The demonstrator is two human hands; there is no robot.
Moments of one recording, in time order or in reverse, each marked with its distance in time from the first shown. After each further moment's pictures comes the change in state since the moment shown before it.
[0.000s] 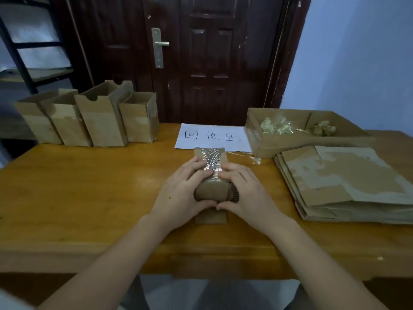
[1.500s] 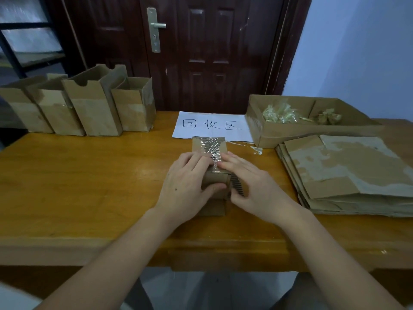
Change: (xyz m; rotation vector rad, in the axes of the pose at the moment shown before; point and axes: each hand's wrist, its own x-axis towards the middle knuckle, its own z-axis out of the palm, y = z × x) left_hand 0.009 0.015 0.012 0.133 0.069 -0.011; right_hand 0.000 0.003 -0.020 0.112 -0.187 0.066
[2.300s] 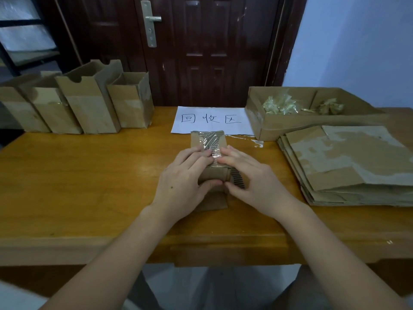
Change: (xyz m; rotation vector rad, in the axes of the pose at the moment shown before) left_hand -0.006 -0.007 -0.004 0.006 0.016 0.048; right_hand 0.001 0.000 0.008 0.058 0.088 -0.015
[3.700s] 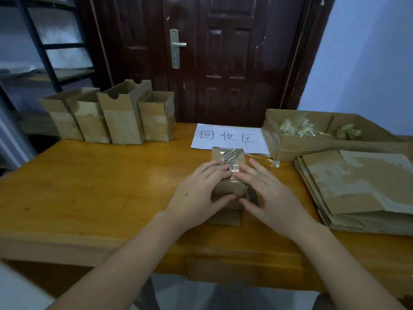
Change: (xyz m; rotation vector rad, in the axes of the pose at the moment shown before) left_hand 0.000 -0.008 -0.015 -0.128 -0.087 -0.008; right_hand -0.002 0.001 0.003 -0.233 0.032 -0.088
